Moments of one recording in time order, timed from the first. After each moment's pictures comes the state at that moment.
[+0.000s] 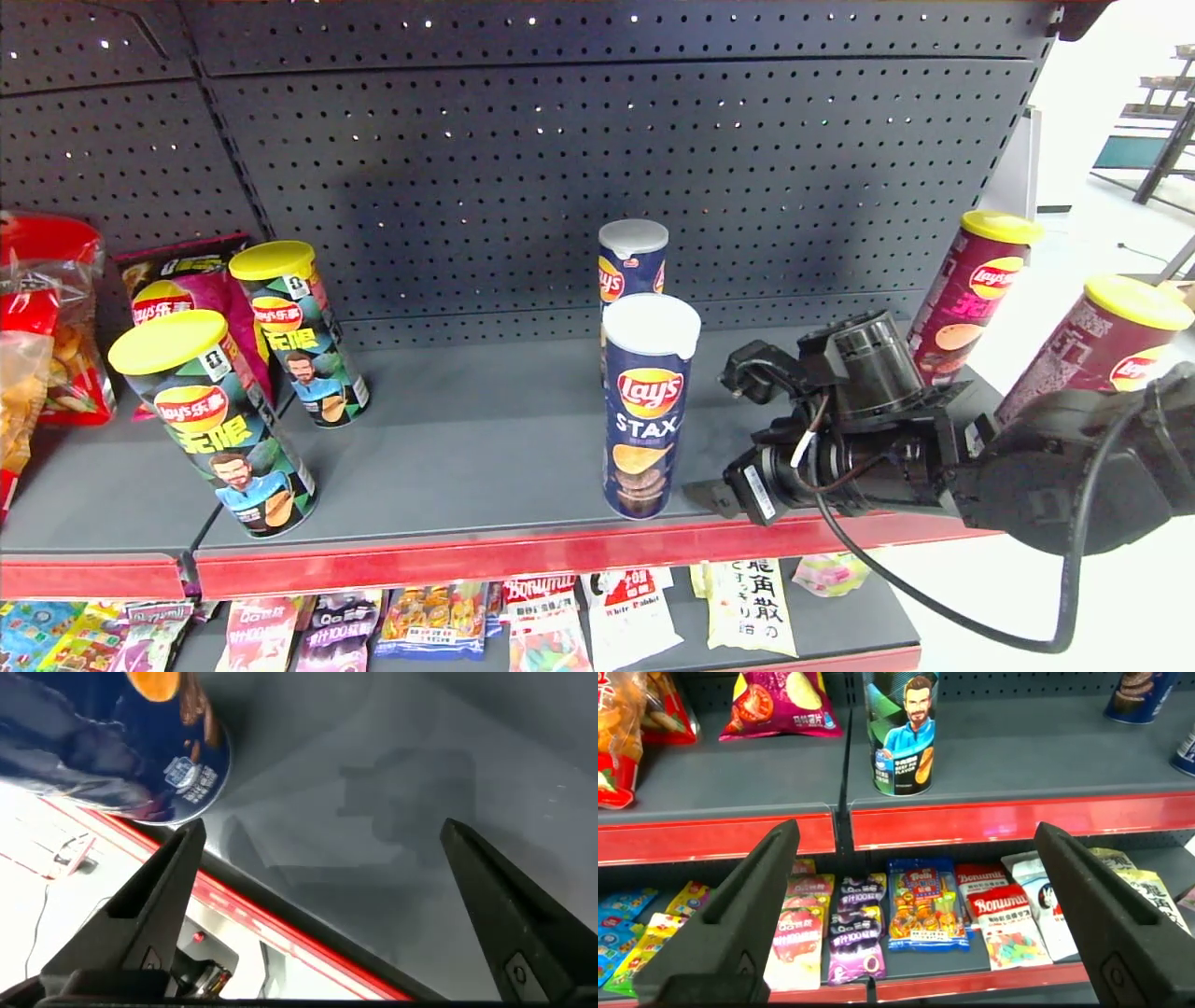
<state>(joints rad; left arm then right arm) 0.00 0.01 0.00 0.01 -0.01 0.01 0.60 1.82 -0.90 -0.19 -0.04 -0.07</state>
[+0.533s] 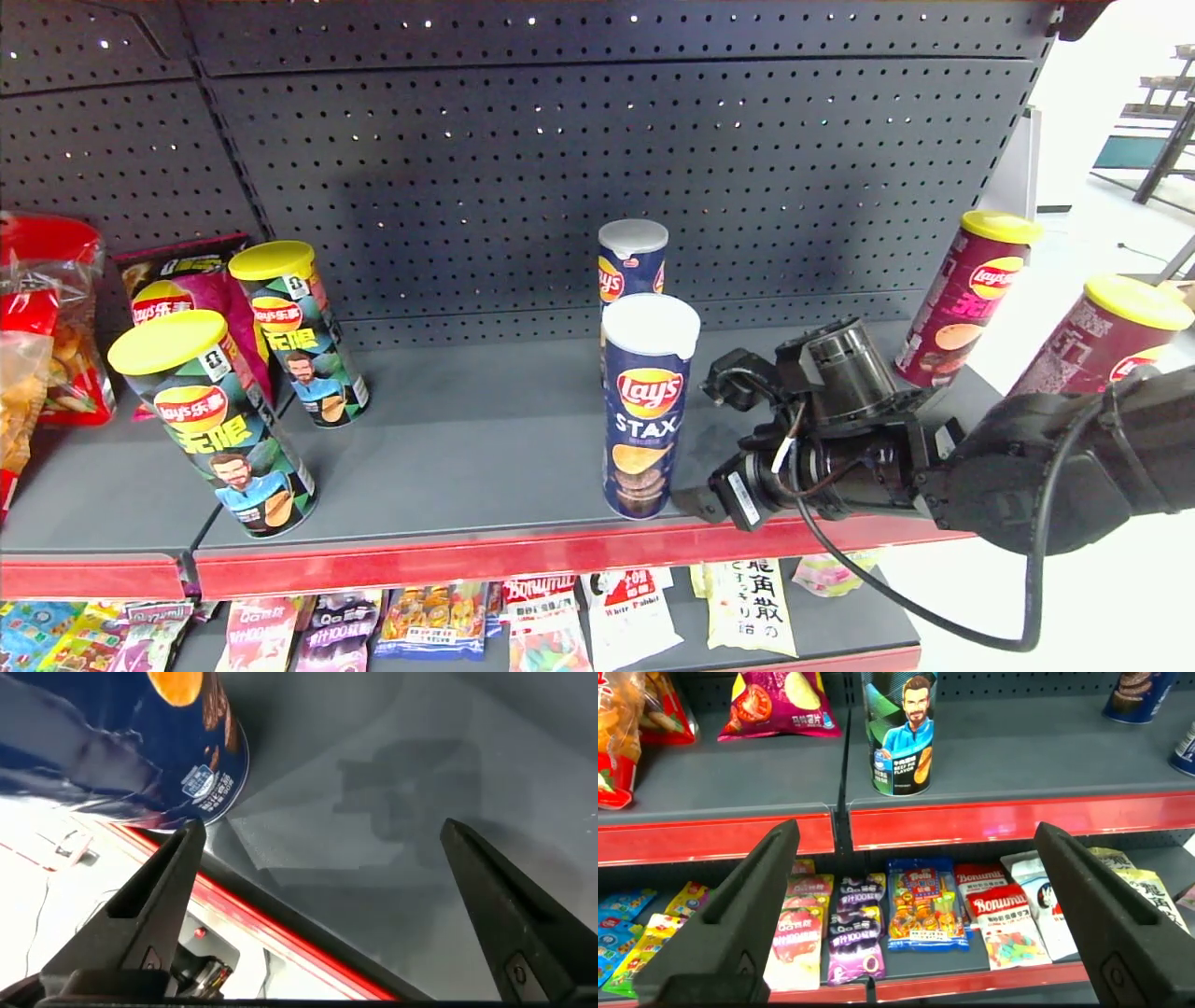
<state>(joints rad) 0.00 0.01 0.00 0.01 -0.01 0.01 0.62 1.86 -0.92 -0.19 -0.04 -0.07</state>
